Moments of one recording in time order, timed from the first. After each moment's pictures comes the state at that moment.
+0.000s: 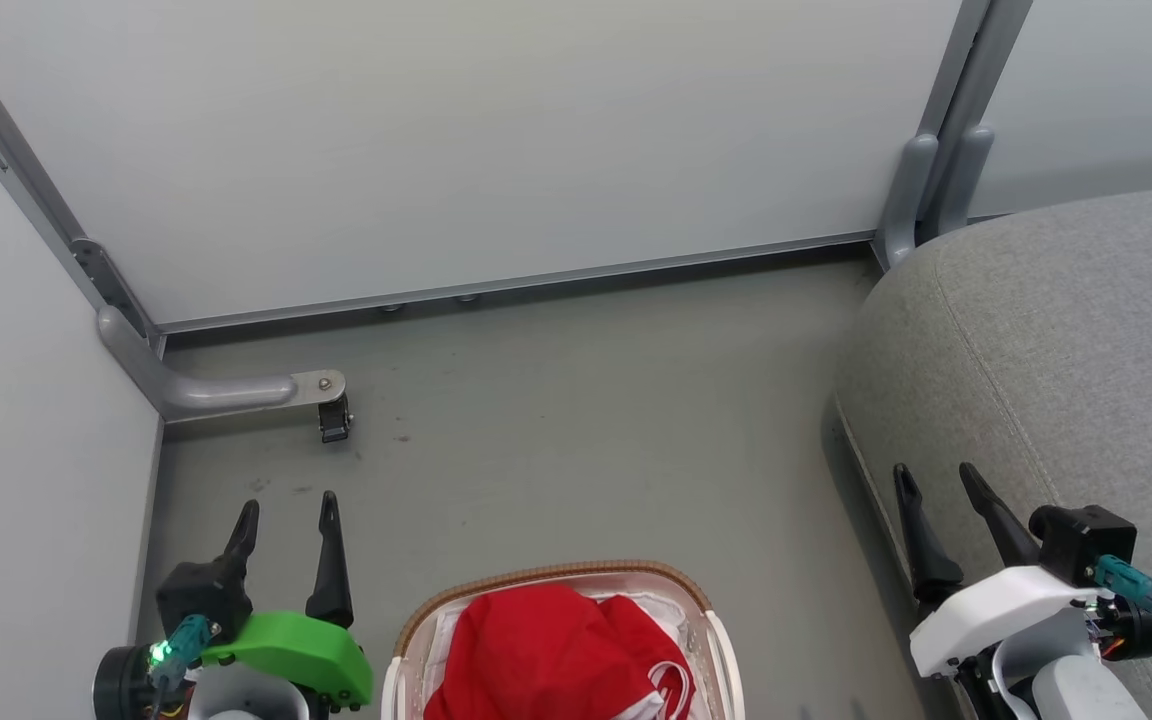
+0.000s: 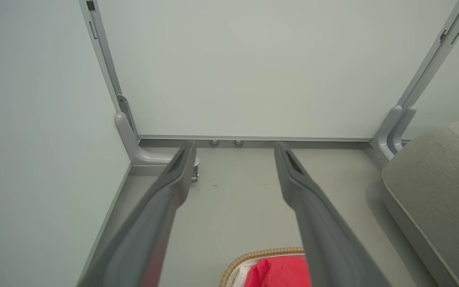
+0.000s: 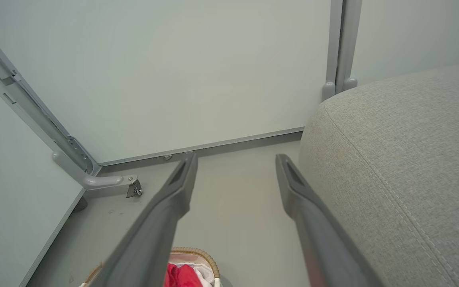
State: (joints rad) left arm -0.09 0.12 -0.18 0.34 -0.32 0.03 -0.19; right arm -0.11 -0.09 0.03 0.33 0.34 0.13 -0.19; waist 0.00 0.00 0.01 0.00
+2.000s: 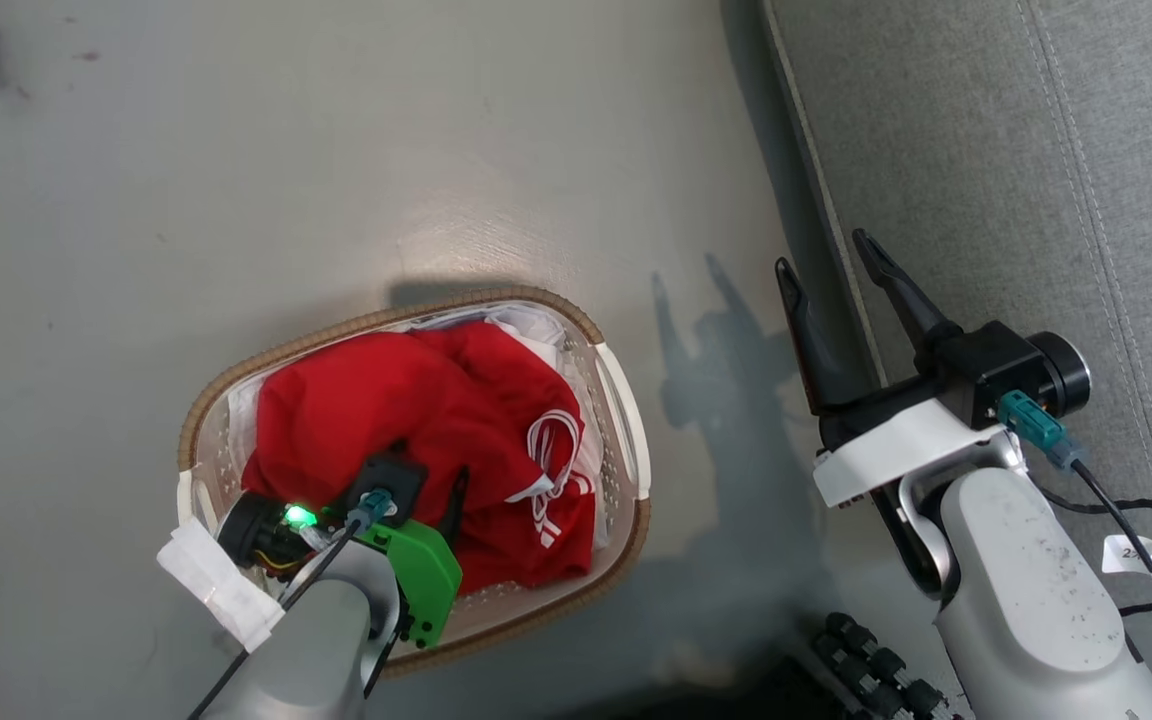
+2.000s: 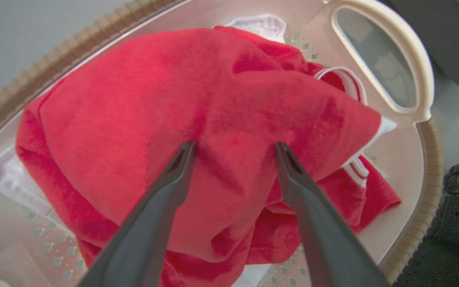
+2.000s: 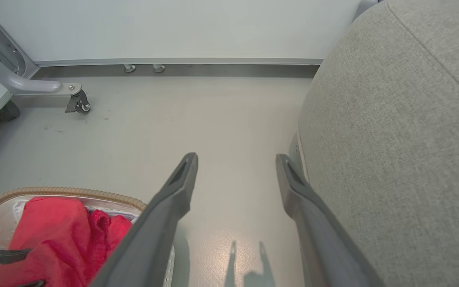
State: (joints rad) left arm -0.56 0.05 -0.49 1.05 -0.11 -0.13 -0.26; right arm -0.41 -0.06 0.18 0.25 0.11 0.13 -0.26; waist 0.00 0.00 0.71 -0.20
